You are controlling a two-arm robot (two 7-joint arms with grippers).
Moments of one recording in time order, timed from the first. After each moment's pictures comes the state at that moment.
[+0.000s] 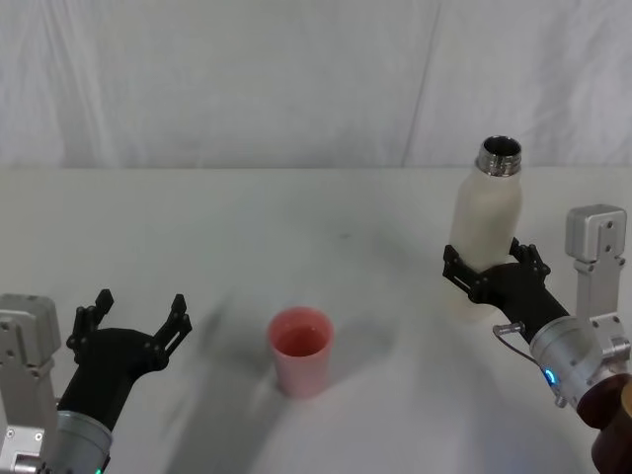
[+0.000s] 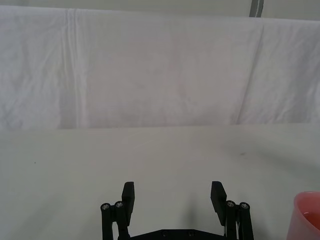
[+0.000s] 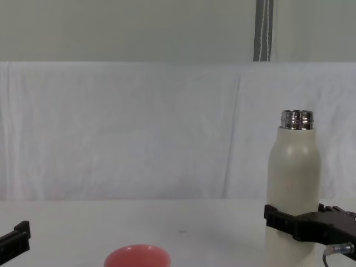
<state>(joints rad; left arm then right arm) 0.27 0.24 0.04 -1.85 -0.25 -0.02 -0.02 0.18 0.11 -0.20 -1.41 0.20 0.02 0.18</state>
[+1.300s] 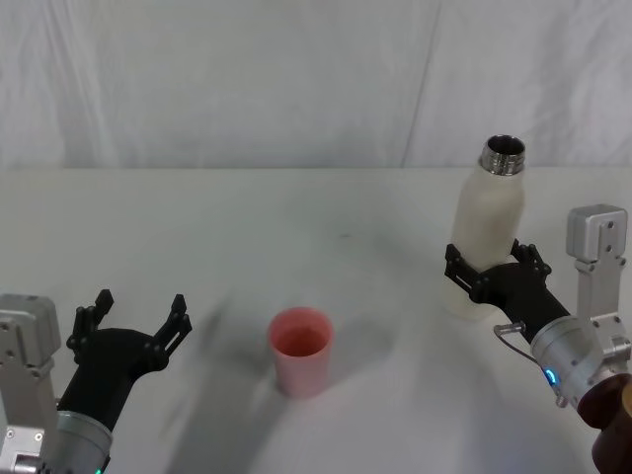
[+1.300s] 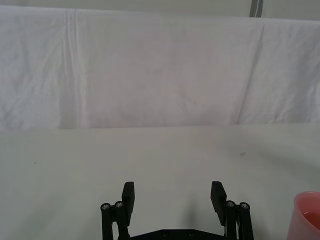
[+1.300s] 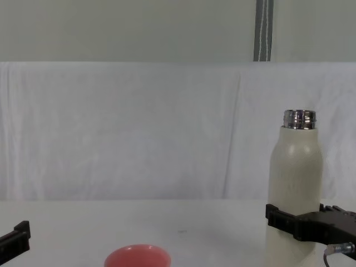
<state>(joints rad) 0.27 0.24 0.04 -1.85 -0.25 -0.02 -0.02 0.18 0.11 -0.20 -1.41 0.20 0.02 0.18</state>
